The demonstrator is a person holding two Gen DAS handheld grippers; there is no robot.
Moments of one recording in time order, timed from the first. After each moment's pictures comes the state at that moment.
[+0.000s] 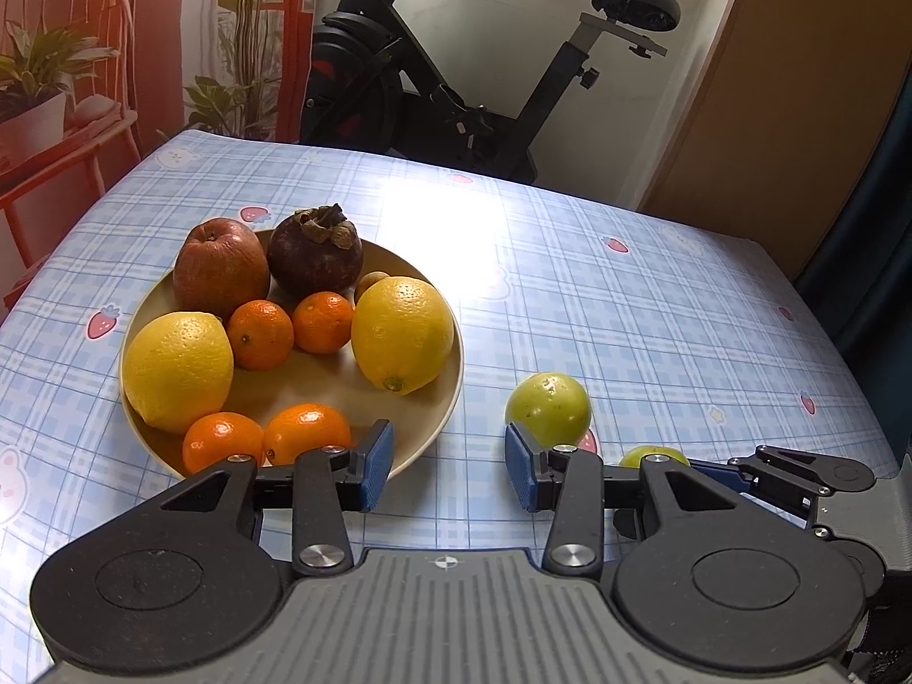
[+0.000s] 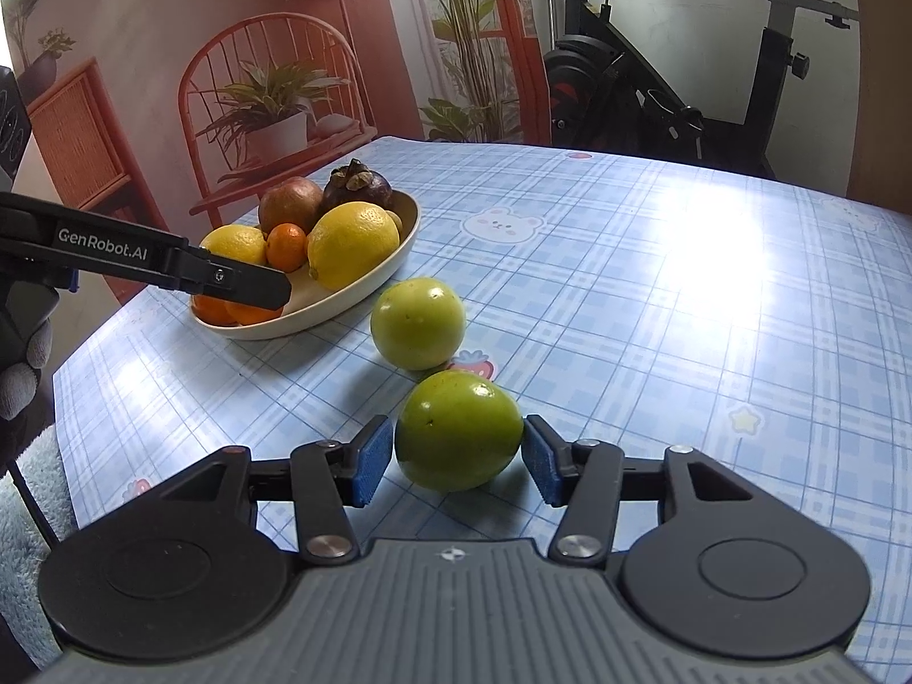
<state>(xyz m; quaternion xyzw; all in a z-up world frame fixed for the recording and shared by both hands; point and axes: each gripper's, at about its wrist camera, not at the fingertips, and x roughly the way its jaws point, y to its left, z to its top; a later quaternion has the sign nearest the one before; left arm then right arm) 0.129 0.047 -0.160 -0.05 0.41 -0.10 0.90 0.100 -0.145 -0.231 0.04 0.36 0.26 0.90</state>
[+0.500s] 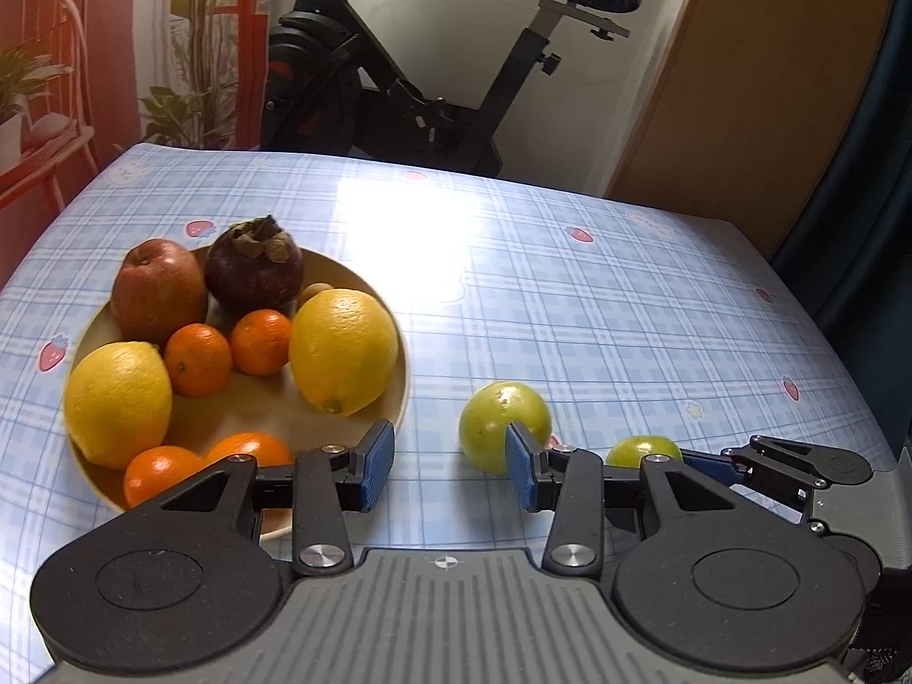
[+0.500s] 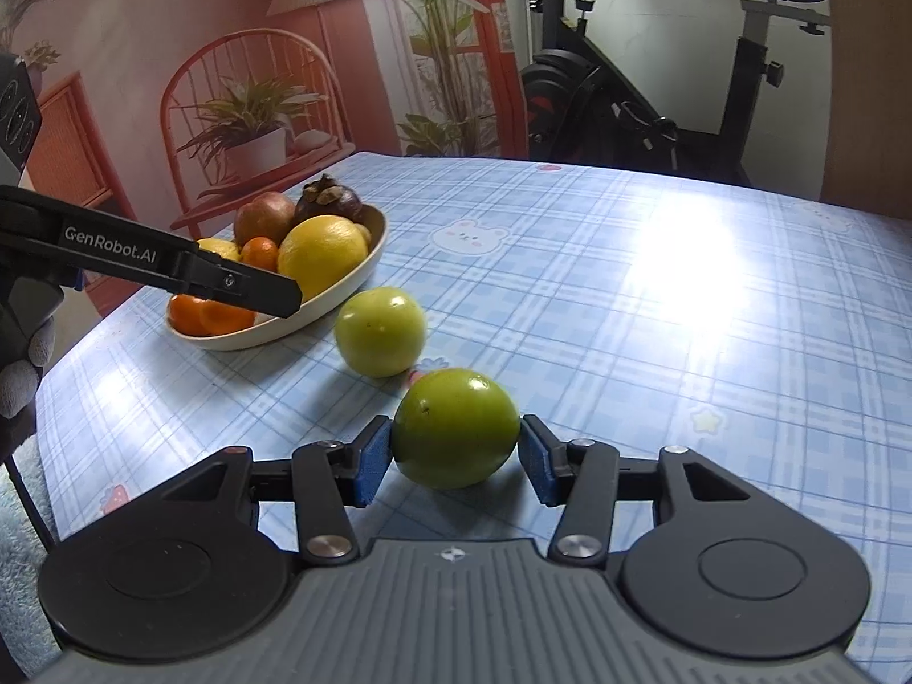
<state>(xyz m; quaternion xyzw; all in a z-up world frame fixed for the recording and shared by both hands) 0.145 0.027 -0.165 -0.03 0.41 -0.14 0.90 0.098 -0.161 -0.233 0.05 0.34 0.23 0.91</state>
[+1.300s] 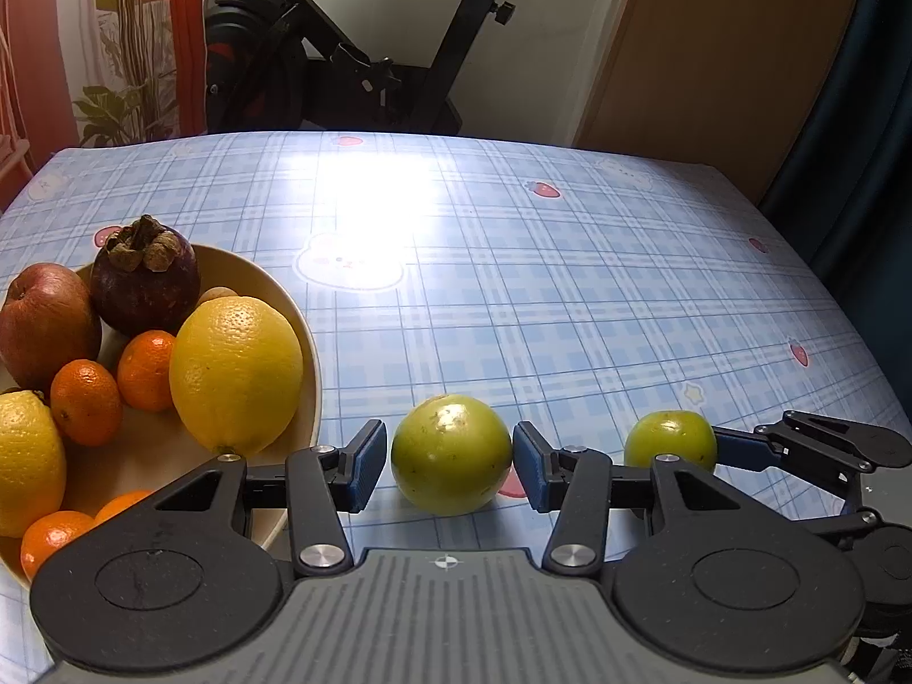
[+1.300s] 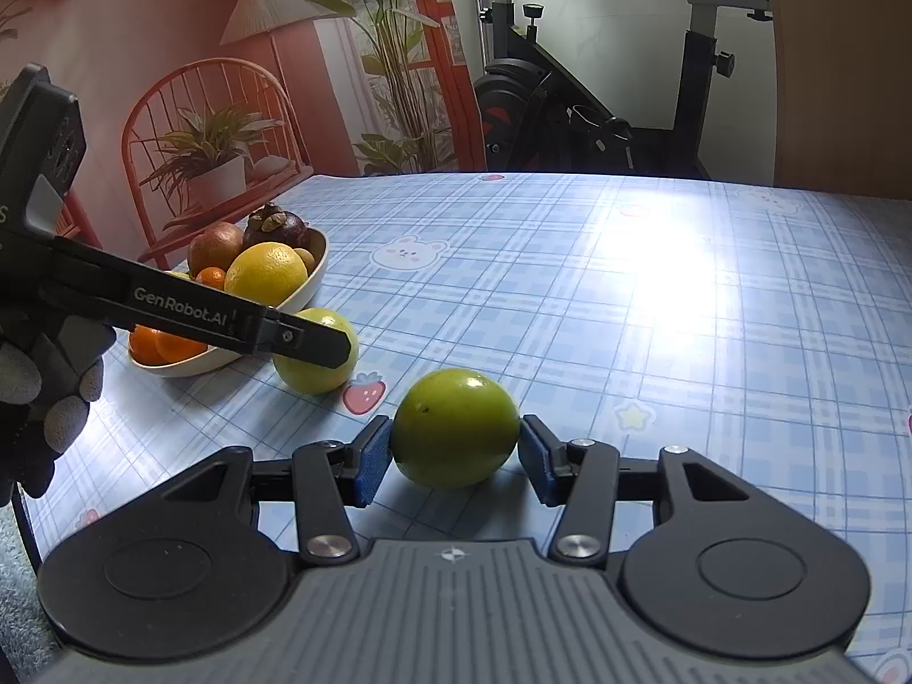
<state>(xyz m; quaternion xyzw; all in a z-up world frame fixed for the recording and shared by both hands) 0.186 -0.014 -0.195 0.01 0.44 -0.17 0.88 0.100 -0.187 -0.235 0.08 0.34 0.20 0.92</state>
